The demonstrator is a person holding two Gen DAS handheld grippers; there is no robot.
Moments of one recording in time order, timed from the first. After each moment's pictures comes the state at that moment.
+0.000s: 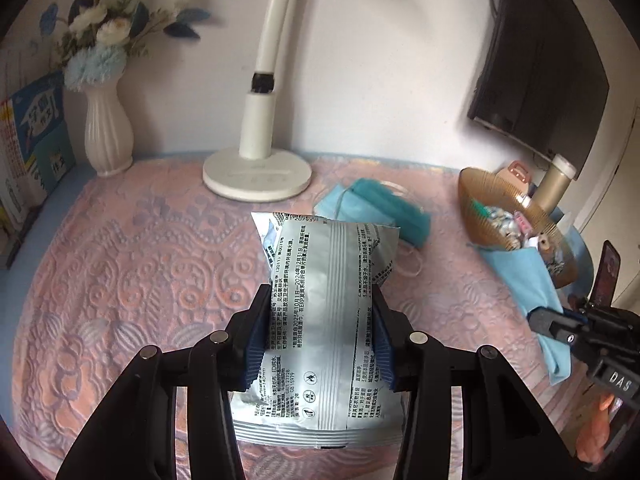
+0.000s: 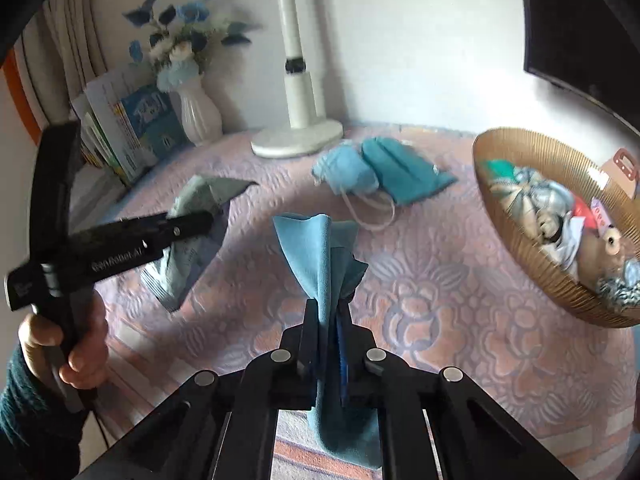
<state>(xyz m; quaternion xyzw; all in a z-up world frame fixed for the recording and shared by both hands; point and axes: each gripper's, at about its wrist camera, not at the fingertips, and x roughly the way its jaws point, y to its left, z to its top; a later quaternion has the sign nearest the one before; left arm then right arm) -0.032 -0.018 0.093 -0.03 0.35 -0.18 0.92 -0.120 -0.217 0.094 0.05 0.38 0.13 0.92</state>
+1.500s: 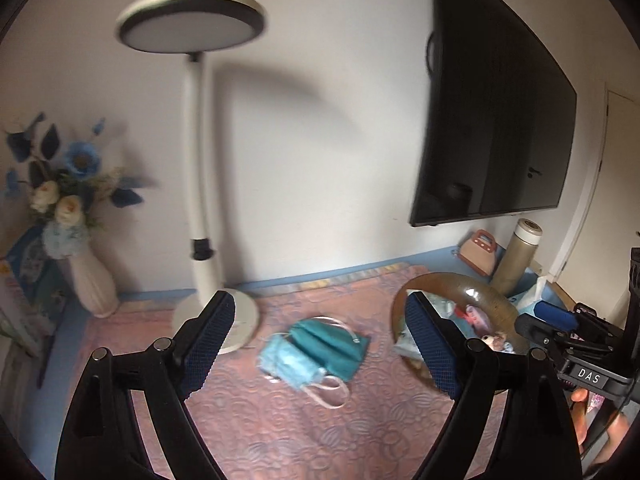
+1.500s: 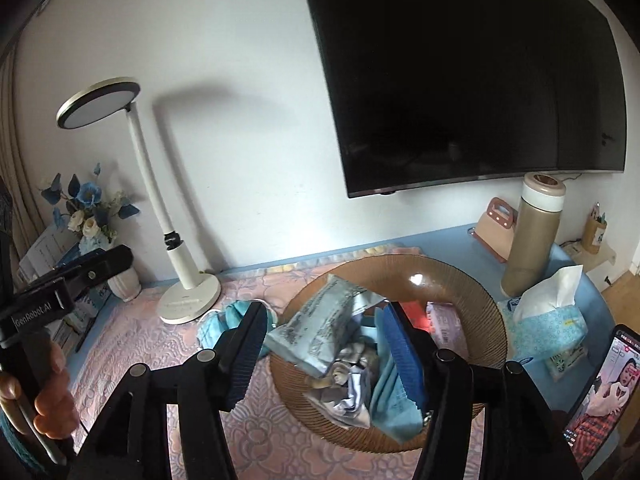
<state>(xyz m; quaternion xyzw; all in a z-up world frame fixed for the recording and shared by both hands) -0.028 -0.081 0.238 0.01 0.24 -0.17 0.95 -0.112 -0.344 0.196 0.10 0.27 -0.01 0.96</state>
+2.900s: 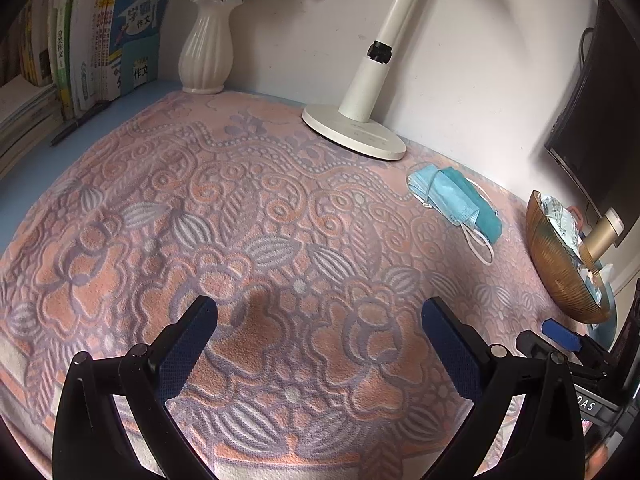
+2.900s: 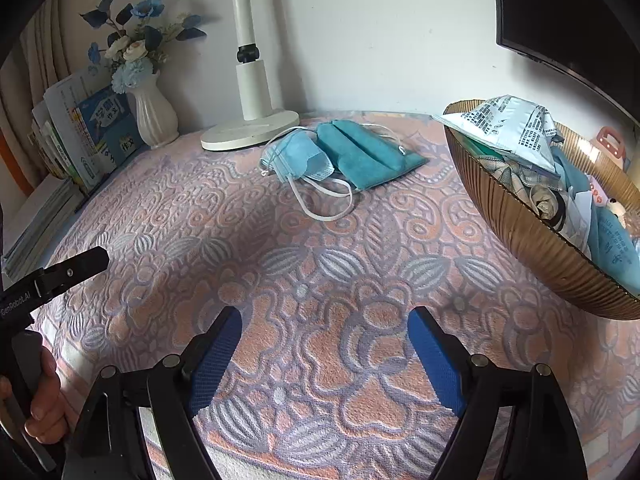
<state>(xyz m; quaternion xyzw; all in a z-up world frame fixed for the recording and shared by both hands) -0.056 0.037 0.018 -0.14 0.38 -0.05 0.91 -0.087 -0.218 0.021 0.03 0.41 0.07 0.91</state>
